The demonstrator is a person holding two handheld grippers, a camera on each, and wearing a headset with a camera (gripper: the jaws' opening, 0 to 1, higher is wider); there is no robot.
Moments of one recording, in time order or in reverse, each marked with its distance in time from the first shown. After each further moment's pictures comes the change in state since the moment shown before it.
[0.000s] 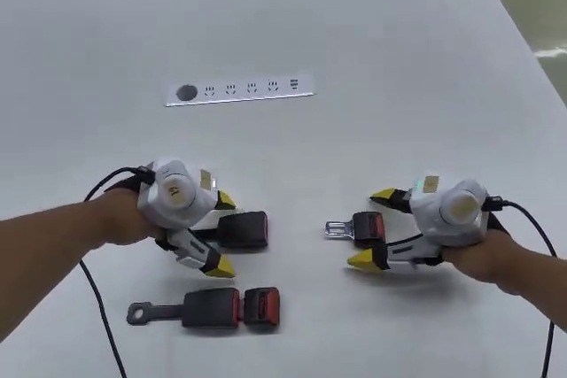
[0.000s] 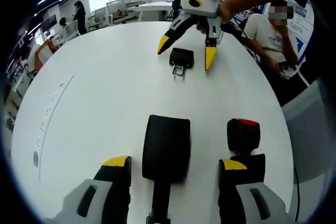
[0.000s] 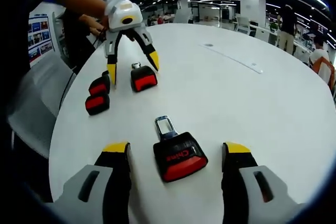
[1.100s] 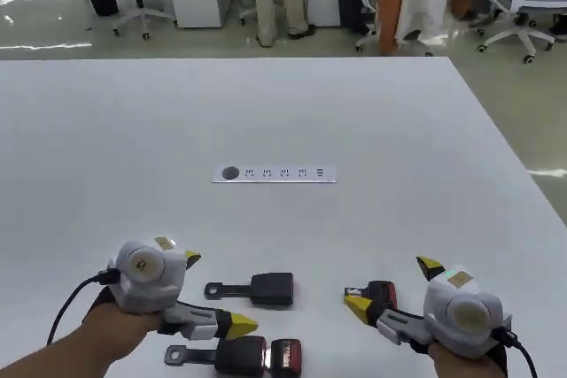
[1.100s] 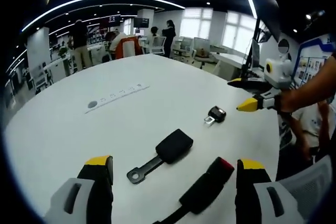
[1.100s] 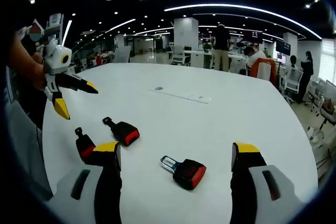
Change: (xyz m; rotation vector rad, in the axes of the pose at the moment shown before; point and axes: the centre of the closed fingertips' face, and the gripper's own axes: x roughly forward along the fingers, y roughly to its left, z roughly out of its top) left arm -0.112 -0.036 -0.012 -0.531 -0.422 0.434; right arm -0.069 0.031 0.072 0.227 -0.279 -0.498
